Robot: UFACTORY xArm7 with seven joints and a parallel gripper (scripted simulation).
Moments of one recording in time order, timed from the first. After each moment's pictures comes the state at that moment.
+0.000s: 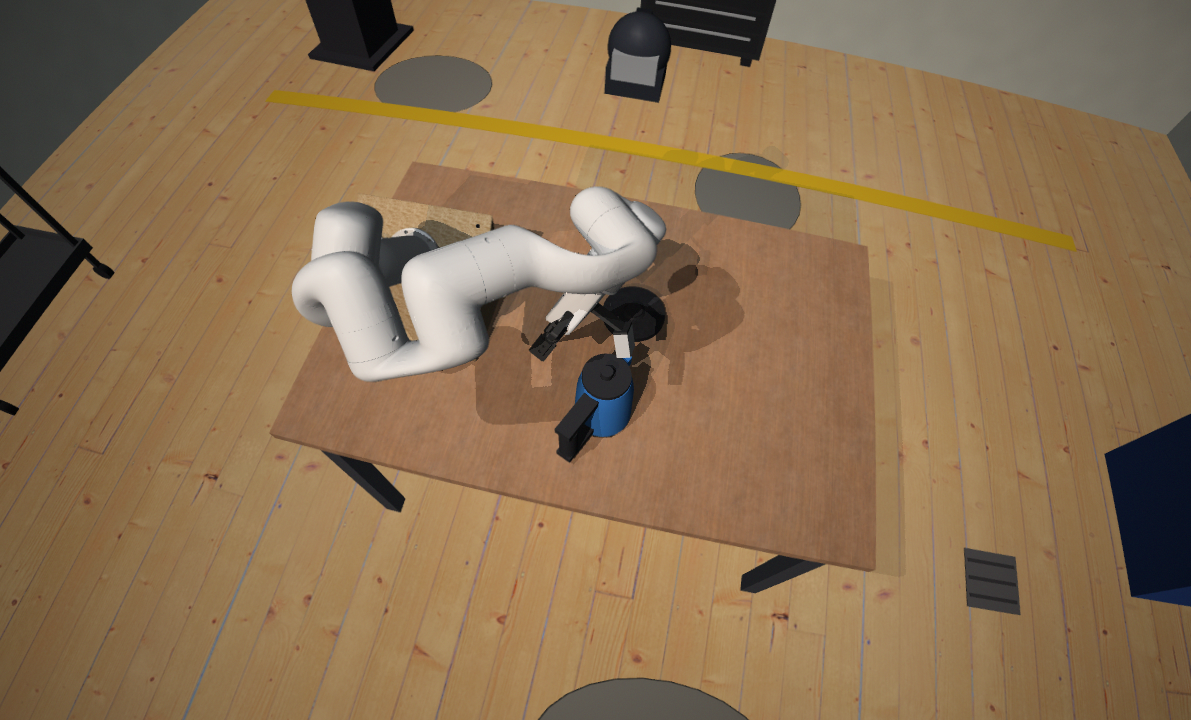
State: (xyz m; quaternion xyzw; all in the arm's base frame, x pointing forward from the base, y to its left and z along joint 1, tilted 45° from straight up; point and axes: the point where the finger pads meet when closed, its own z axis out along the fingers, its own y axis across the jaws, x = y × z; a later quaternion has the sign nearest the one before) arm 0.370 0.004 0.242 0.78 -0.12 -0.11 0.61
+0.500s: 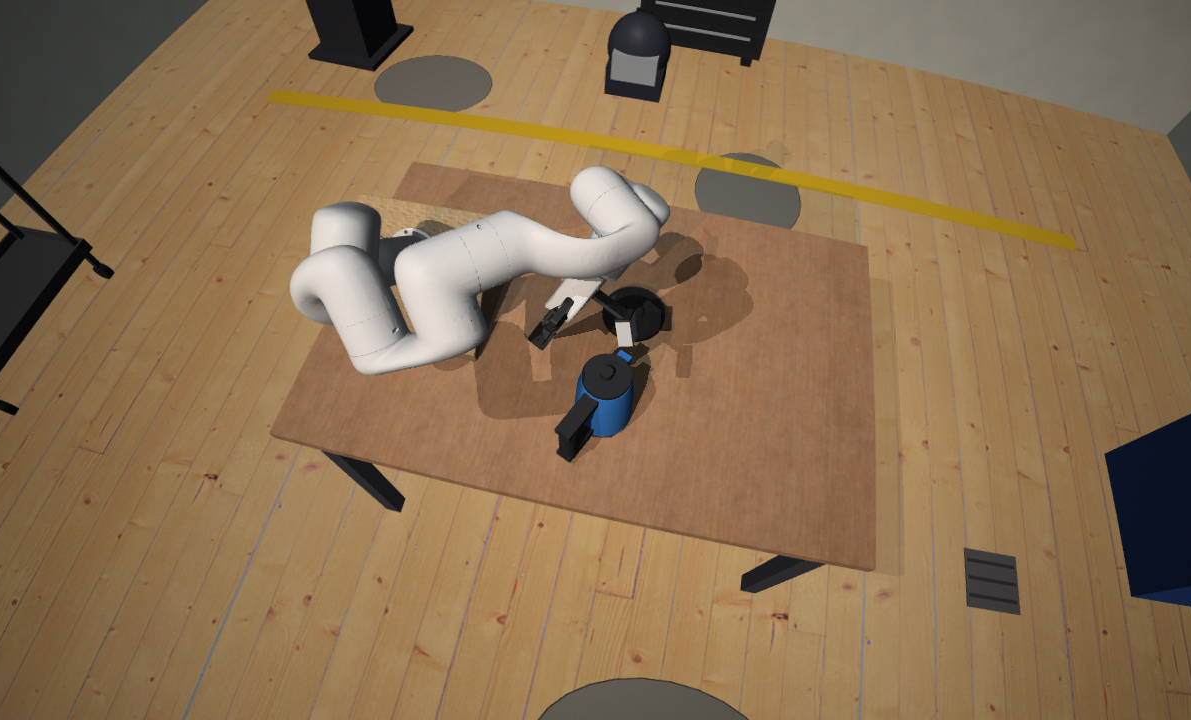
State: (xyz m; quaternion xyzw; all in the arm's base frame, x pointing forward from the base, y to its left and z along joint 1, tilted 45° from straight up) arm 0.366 0.030 0.268 0.78 -0.12 -0.11 0.61
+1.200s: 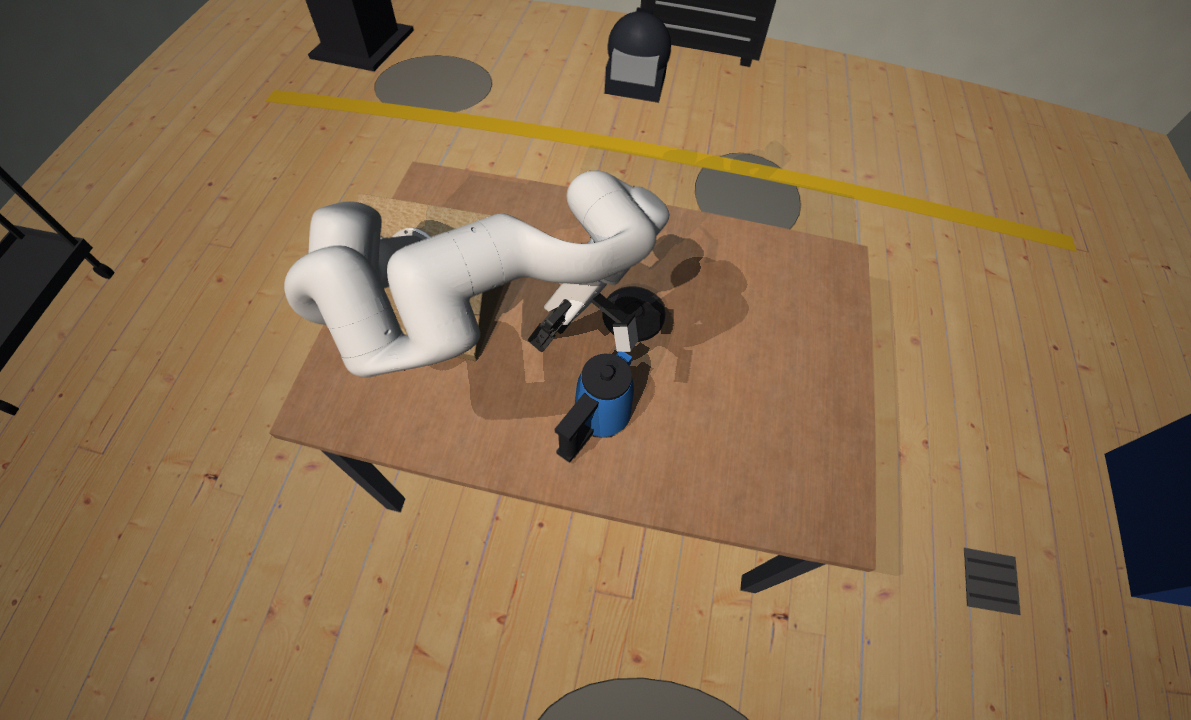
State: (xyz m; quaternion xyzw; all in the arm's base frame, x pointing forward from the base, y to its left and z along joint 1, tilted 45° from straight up) arm 0.371 0.026 0.266 0.79 -0.15 -0.08 0.59
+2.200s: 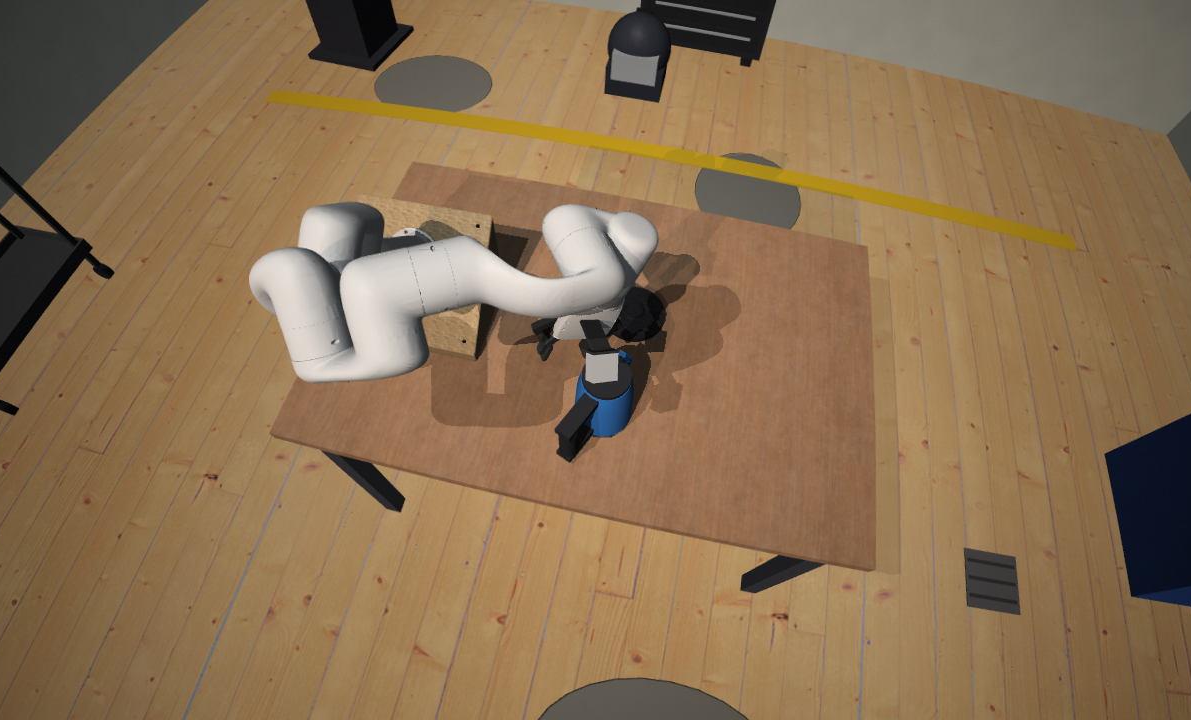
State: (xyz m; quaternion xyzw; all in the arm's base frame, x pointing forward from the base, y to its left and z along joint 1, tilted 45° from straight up) arm 0.405 0.007 0.261 0.76 -0.42 0.15 0.46
